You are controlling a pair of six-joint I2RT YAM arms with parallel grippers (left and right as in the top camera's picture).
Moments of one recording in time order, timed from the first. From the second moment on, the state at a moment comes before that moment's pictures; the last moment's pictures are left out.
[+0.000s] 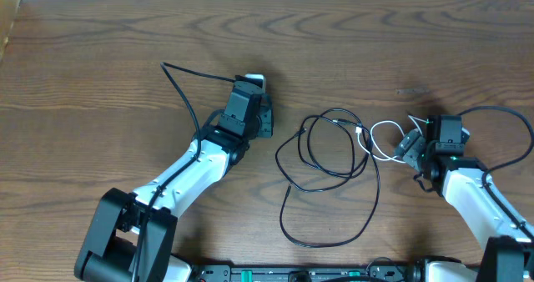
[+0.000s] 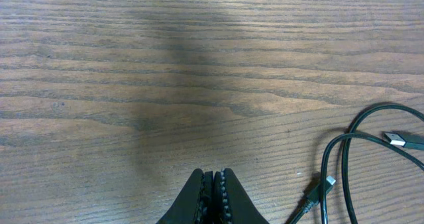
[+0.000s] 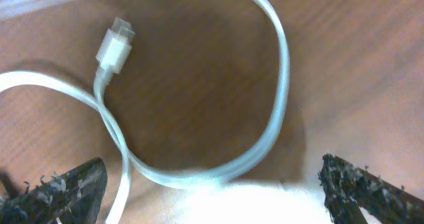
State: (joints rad) left arm -0.45 1.60 0.85 -0.08 -0.03 -0.33; right arm -0.04 1.38 0.58 -0.38 0.18 0.62
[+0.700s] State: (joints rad) left arm -0.45 1.60 0.85 -0.08 -0.03 -0.33; right arm -0.04 1.26 0.94 -0.75 -0.11 0.51
